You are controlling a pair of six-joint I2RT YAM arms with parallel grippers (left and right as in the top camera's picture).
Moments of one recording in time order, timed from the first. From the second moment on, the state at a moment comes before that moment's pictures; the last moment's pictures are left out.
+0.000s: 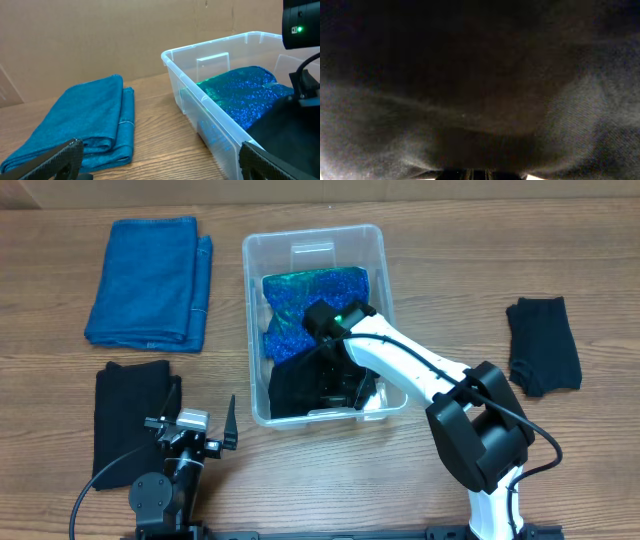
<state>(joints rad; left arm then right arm) 0.09 0.02 0.01 -0.05 0.23 0.16 0.68 2.08 1.56 -1.21 -0.22 0.57</state>
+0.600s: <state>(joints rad) 0.09 0.02 0.01 -0.05 0.23 0.16 0.68 2.08 1.88 -1.40 -0.04 0.64</state>
